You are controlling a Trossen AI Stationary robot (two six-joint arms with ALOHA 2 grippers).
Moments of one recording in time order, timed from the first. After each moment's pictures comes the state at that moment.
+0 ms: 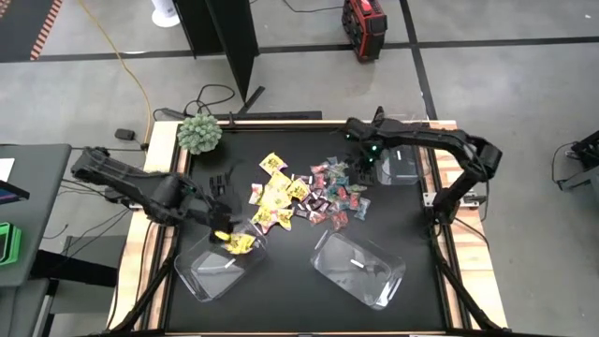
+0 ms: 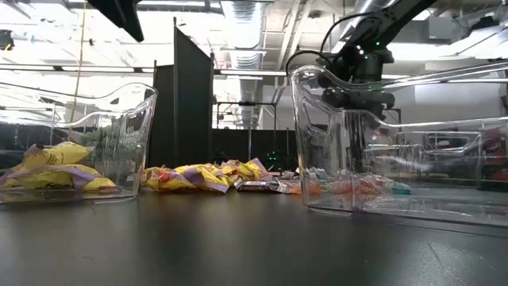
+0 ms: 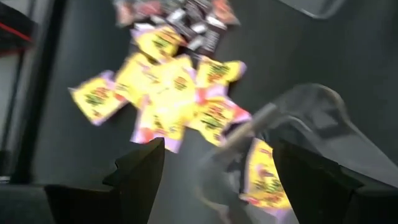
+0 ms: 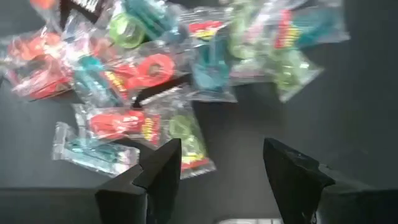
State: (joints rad) left arm -0.37 1.20 1.24 -1.10 -0.45 -0.29; right arm -0.55 1.62 1.11 -0.89 -0.16 -0.46
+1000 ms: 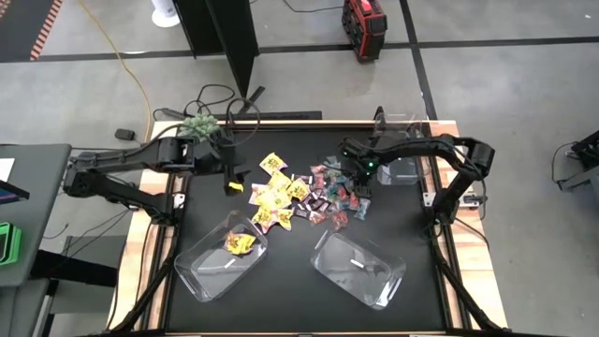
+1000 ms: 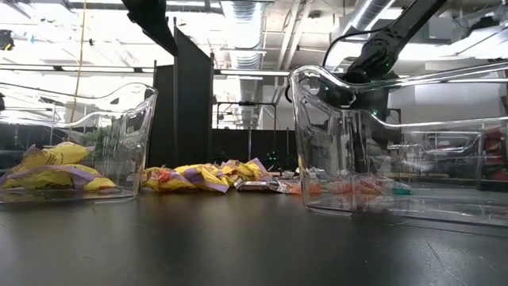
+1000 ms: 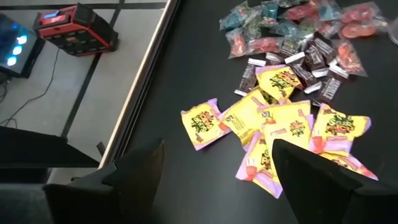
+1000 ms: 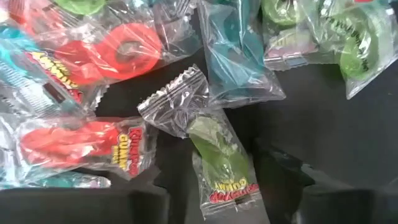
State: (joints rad) left arm 0.12 1.15 1.24 -0.92 -0.42 0.06; right arm -0.49 1.68 0.92 -0.63 -0.07 -0.39
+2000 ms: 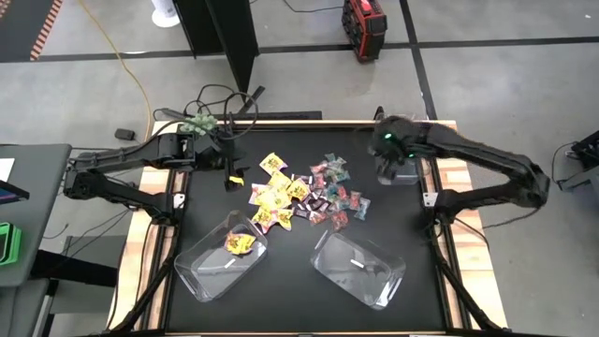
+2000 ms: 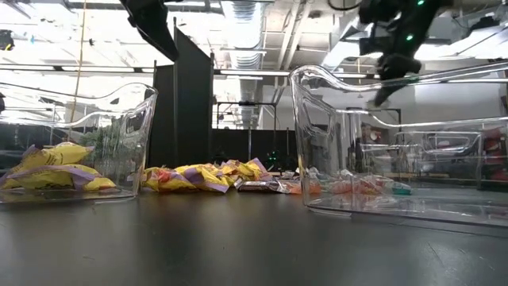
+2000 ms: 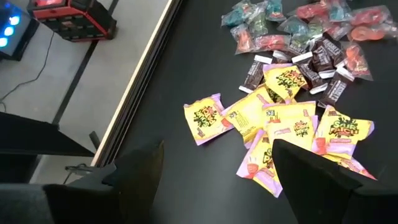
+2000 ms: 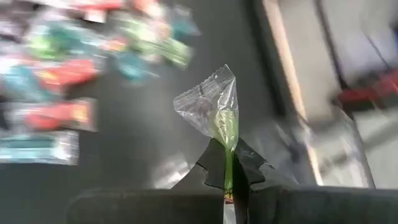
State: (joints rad) left arm 0.18 1.15 1.24 -0.93 -0.37 0.04; right arm -0.50 1.12 1.03 -0.96 0.28 -0.27
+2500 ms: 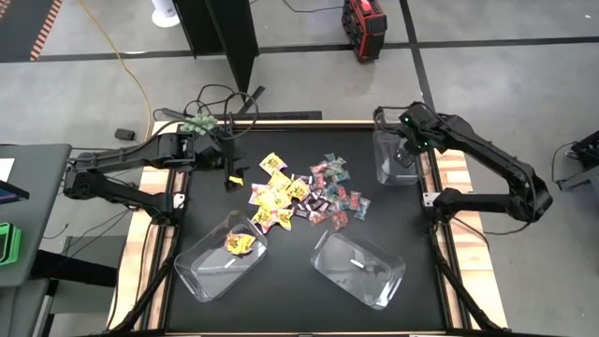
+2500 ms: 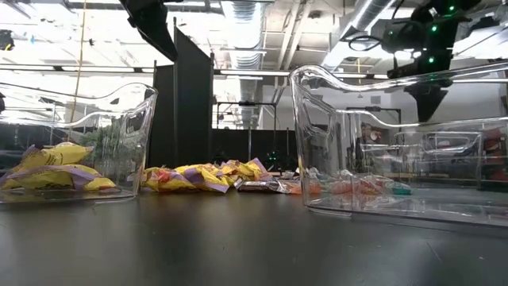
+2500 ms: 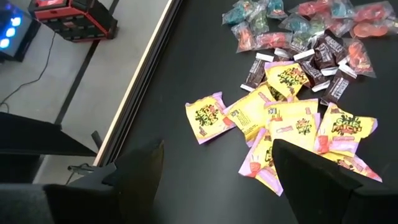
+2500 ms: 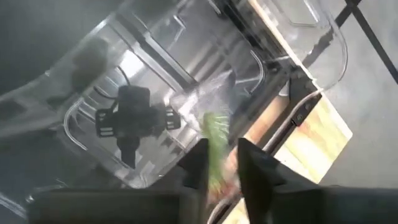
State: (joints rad) left arm 0.18 1.15 1.24 -0.94 -0.37 0.06; right arm -0.85 1.07 0.93 -1.06 0.32 -0.14
